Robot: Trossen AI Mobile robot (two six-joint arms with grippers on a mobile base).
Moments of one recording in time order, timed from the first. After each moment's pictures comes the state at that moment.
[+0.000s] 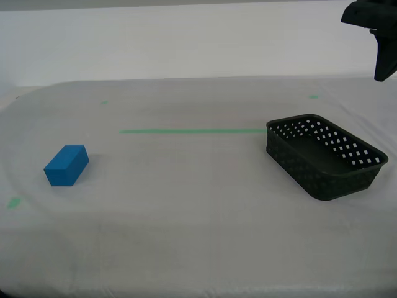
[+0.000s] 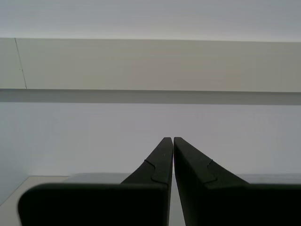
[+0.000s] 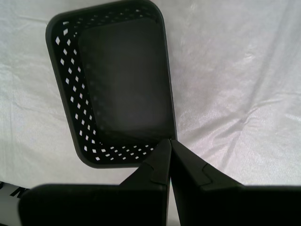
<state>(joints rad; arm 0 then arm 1) 0.09 1.61 1.26 -1.14 -0.16 -0.09 0.00 1.05 0.52 0.60 -0.01 0.00</state>
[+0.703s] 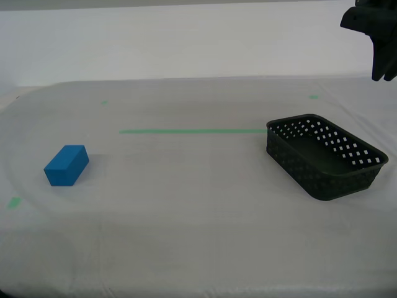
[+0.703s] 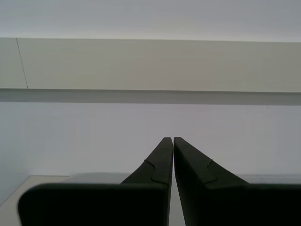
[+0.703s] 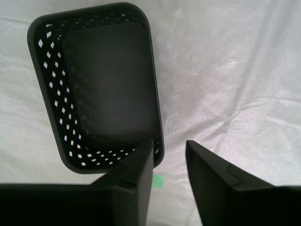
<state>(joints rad) 0.11 1.61 1.26 -1.13 -0.09 -0.09 0.00 1.05 0.52 0.60 -0.01 0.00</state>
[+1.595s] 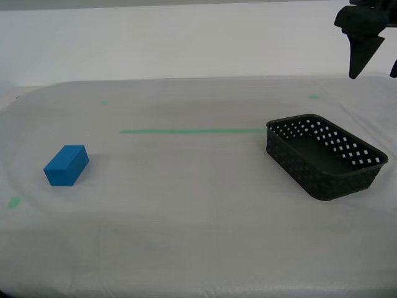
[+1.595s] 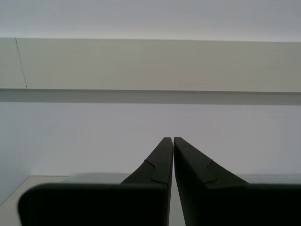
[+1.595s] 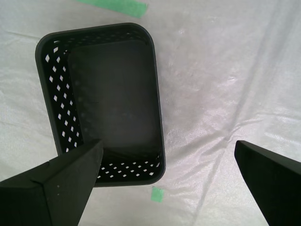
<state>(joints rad) 0.13 1.61 1.26 -1.08 -0.09 -0.09 0.00 1.05 0.52 0.60 -0.01 0.00</state>
